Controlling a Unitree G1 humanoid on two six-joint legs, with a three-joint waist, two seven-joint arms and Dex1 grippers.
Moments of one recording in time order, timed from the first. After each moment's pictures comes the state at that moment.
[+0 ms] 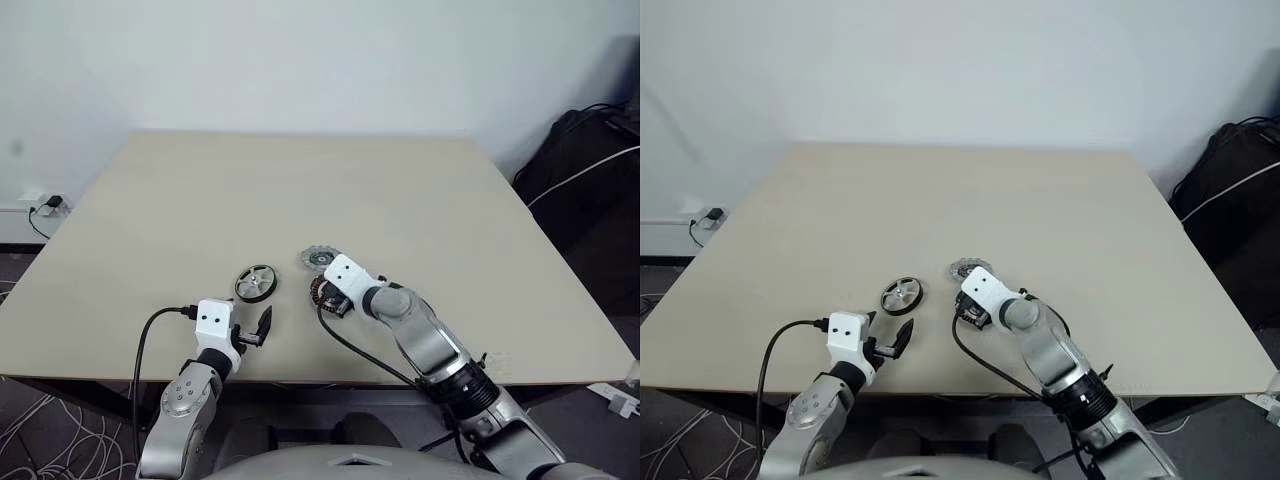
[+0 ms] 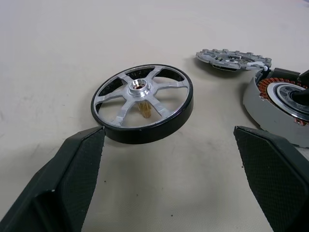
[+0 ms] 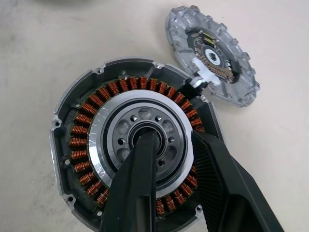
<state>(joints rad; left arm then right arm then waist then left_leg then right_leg) 0.34 0.12 -0.09 -0.25 -0.14 0.21 -0.24 -0.30 -0.30 0.50 -0.10 -0.23 0.84 0.46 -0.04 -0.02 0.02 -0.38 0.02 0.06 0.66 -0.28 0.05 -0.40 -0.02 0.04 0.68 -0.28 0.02</state>
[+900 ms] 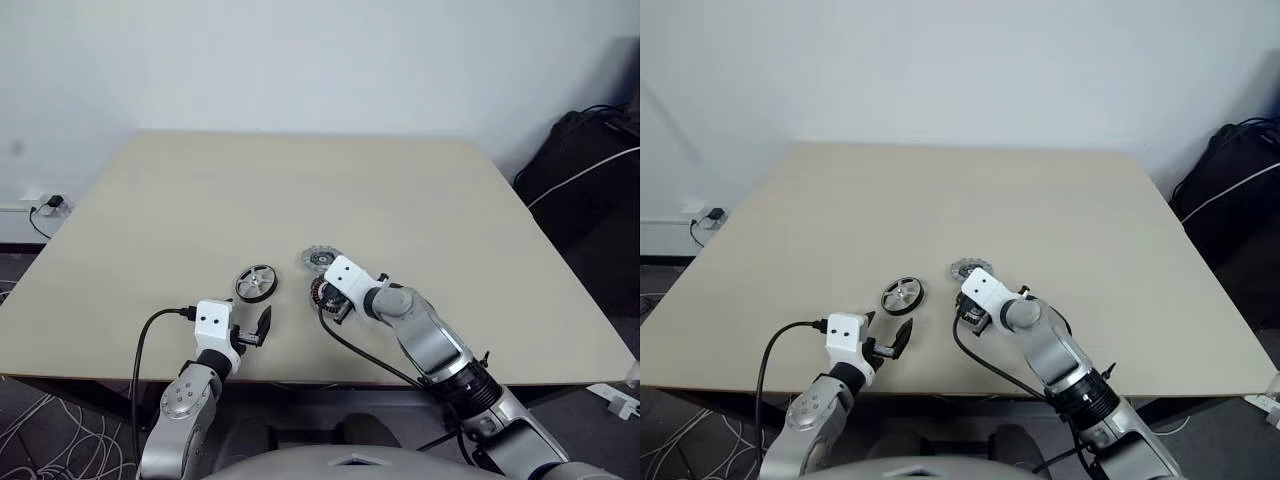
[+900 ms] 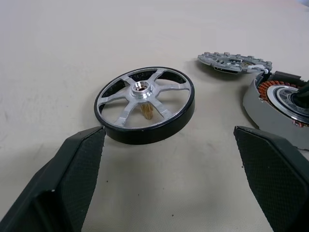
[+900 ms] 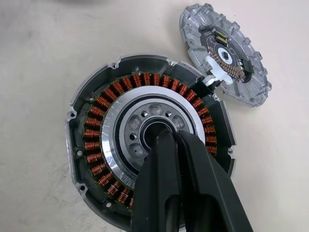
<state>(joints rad) 0.35 0.12 -0.09 -0.25 -0.14 0.19 -0.24 -0.29 -0.30 0.48 -0.12 -0.20 0.85 0.50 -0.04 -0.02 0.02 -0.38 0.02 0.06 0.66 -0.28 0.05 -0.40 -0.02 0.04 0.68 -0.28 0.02</state>
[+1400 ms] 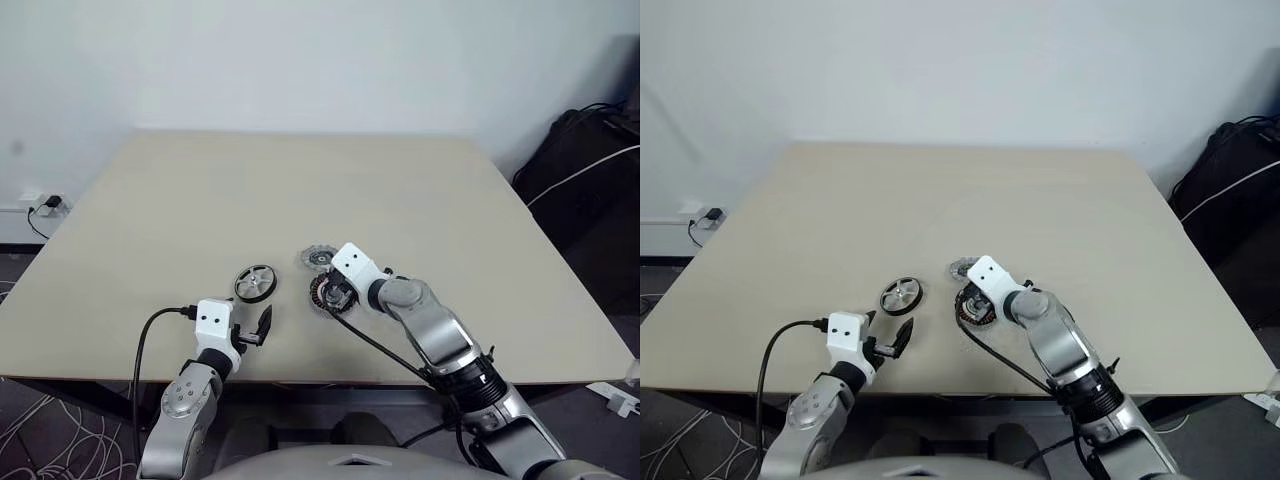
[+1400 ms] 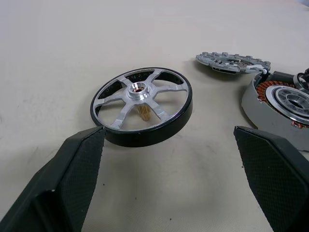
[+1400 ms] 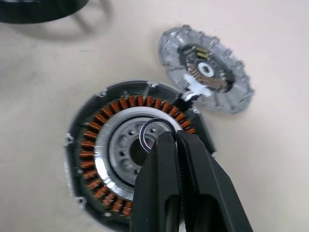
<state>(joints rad) 0.34 0.12 -0.09 -0.24 -0.14 0.19 -0.24 -0.32 -0.28 0.40 -0.17 -0.11 0.95 0.50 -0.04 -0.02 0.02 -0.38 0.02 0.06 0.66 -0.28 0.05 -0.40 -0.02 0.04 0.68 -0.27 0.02</state>
